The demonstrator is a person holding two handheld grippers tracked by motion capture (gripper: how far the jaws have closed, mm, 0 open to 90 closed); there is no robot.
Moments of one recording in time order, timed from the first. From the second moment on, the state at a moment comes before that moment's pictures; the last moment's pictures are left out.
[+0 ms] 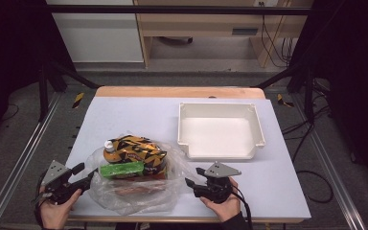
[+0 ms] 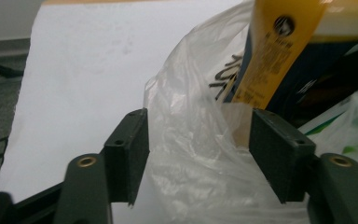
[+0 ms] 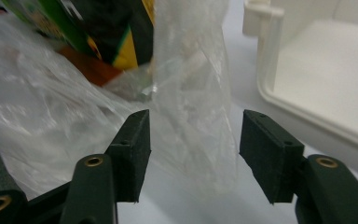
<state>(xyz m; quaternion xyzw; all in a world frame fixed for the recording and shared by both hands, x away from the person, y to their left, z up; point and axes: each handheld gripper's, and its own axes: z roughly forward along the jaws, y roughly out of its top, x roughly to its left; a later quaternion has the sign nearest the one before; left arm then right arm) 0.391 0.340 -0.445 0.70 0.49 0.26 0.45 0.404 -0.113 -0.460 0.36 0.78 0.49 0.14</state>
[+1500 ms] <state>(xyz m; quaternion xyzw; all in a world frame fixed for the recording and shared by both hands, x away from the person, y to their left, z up) 0.416 0.346 -0.398 0.67 0.48 0.28 0.49 0.386 -0.043 -0.375 0.23 0.76 0.60 0.11</state>
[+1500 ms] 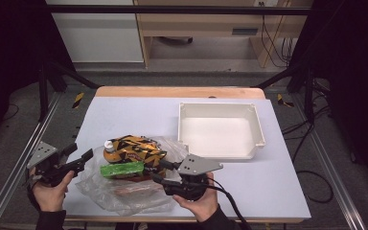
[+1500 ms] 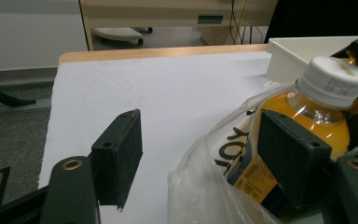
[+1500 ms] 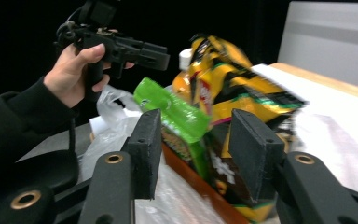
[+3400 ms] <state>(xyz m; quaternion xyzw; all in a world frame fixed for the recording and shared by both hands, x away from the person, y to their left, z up) 0.364 0.300 -0.408 0.74 0.39 0.25 0.48 0.412 0.022 -0.420 0.25 0.80 0.54 0.10</state>
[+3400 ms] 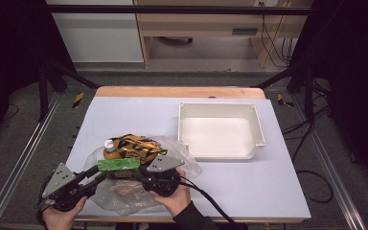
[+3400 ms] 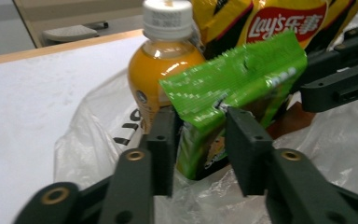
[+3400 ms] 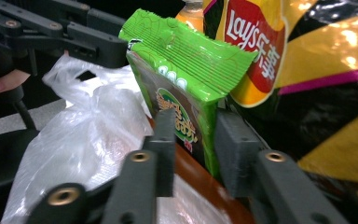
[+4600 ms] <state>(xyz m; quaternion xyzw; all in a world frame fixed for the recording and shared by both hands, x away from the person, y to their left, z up) 0.369 0.301 -0.413 0.75 0.39 0.25 0.47 0.422 0.036 -0.422 0.23 0.80 0.54 0.13</state>
